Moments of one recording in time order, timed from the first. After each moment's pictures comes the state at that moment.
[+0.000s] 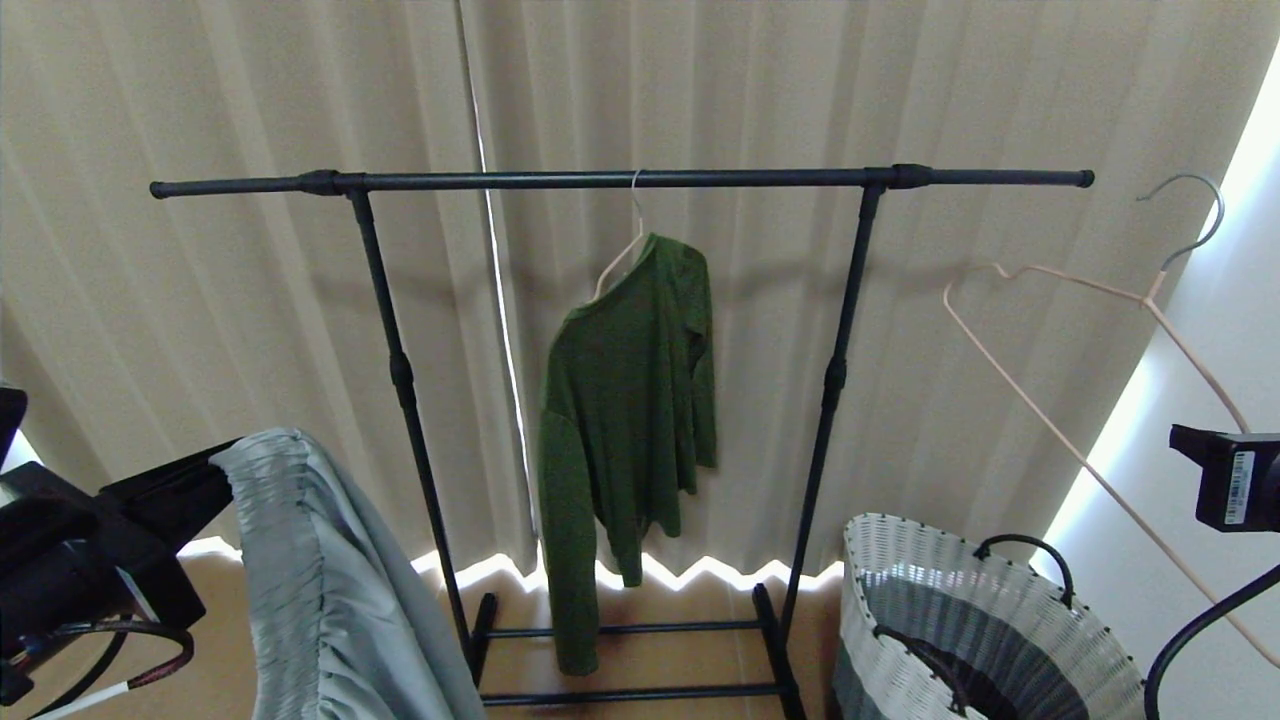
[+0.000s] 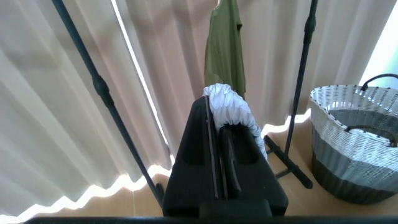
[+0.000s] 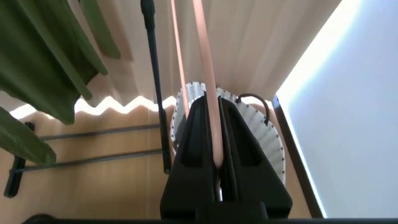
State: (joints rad) left arm -0.16 1.07 -0.30 -0.72 -0.19 0.16; right arm 0.17 1.16 -0.65 -0.10 -0.34 0.08
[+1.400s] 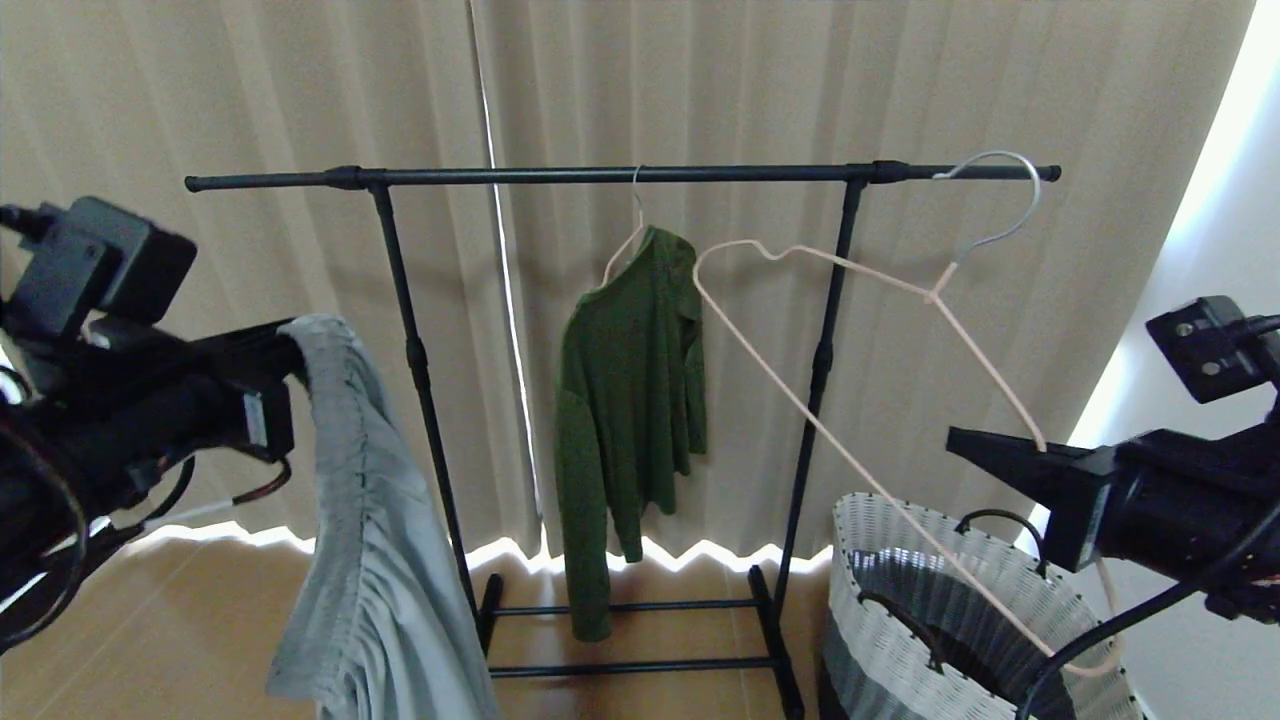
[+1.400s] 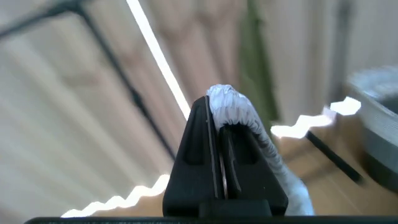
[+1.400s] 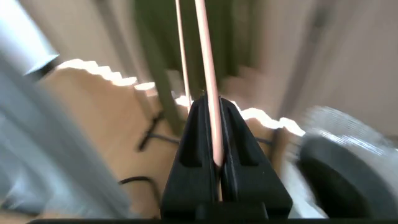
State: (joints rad) left arm -0.22 1.33 -0.62 -0.67 0.03 0.34; right arm 0.51 1.27 -0.56 -0.46 -0.04 0.21
